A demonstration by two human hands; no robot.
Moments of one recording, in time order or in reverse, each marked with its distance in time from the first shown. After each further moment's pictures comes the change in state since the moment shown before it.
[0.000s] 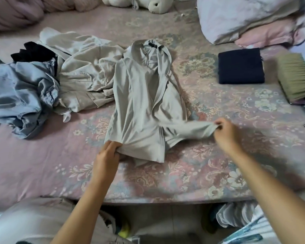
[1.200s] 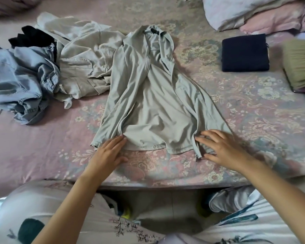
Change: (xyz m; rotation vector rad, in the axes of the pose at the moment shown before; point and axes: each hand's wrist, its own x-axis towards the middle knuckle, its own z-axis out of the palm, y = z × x) left_hand -0.022 -0.052 0.004 0.298 -0.275 0.441; right_hand -0.046 0.064 0.004 -0.546 -0.310 -0.863
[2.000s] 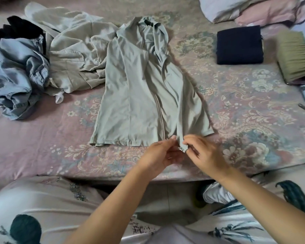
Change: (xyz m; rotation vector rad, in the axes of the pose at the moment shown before) left_hand 0.067 0.171 -0.010 -1.813 -0.334 -0.880; right_hand -0.003 -0.066 0.001 0.324 0.608 -0.116
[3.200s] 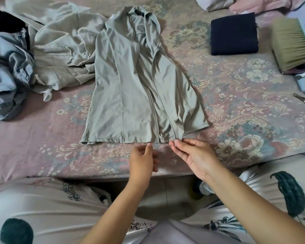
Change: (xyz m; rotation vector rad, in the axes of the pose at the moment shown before) left_hand -0.008 -0.028 -0.014 0.199 0.548 0.151; right_hand 0.020 -0.044 -0.006 1.414 0.211 1.542
